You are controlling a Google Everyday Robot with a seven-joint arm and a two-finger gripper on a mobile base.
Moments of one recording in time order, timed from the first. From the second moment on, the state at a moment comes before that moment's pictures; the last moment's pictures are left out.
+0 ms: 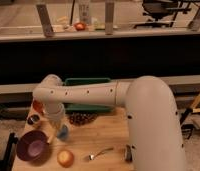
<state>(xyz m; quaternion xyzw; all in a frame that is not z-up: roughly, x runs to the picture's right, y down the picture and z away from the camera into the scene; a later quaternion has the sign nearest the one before) -0.208 0.179 0.743 -0.30 -0.27 -0.56 0.73</state>
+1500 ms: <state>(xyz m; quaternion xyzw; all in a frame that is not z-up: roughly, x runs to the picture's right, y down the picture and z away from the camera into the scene) -0.194 0.177 0.748 -0.31 -0.27 -0.56 0.72</state>
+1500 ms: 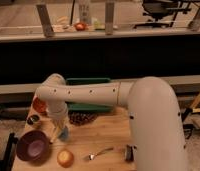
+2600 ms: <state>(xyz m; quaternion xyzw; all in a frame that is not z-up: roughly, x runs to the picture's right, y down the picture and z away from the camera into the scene) -0.197 0.176 0.754 -0.31 -0.27 -0.57 0.71</state>
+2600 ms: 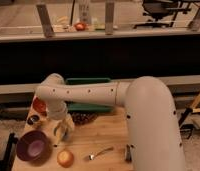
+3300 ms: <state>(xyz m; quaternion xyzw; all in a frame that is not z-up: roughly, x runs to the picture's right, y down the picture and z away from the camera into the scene) -0.195 0.172 0.756 -0.32 -0.27 -0.57 0.71</state>
